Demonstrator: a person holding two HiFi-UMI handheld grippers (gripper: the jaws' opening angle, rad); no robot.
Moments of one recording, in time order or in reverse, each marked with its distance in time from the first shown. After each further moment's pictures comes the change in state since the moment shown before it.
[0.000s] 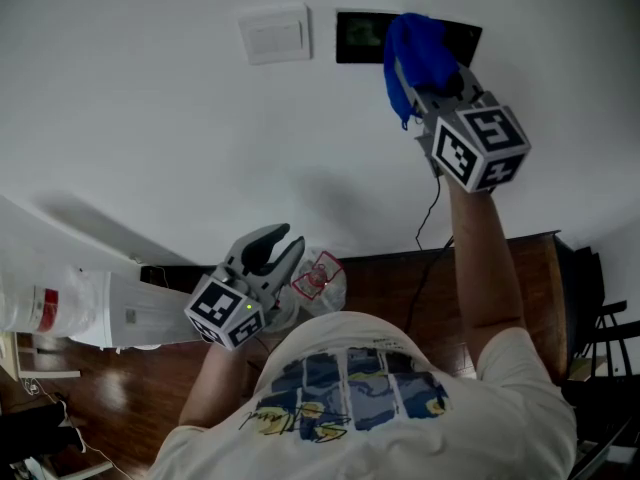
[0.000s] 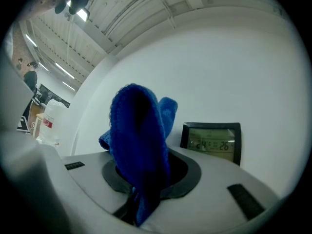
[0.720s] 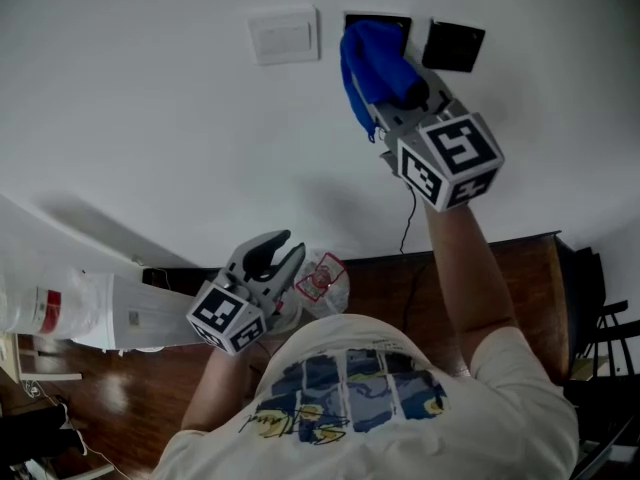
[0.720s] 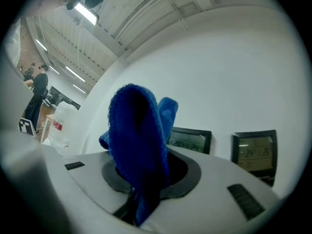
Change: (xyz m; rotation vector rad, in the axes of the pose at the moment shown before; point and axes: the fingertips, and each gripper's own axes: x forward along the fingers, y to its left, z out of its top) left arm -0.015 0.001 -0.005 -0.008 0.000 0.001; right arm 0.017 0.076 0.019 -0.048 -0.041 0.112
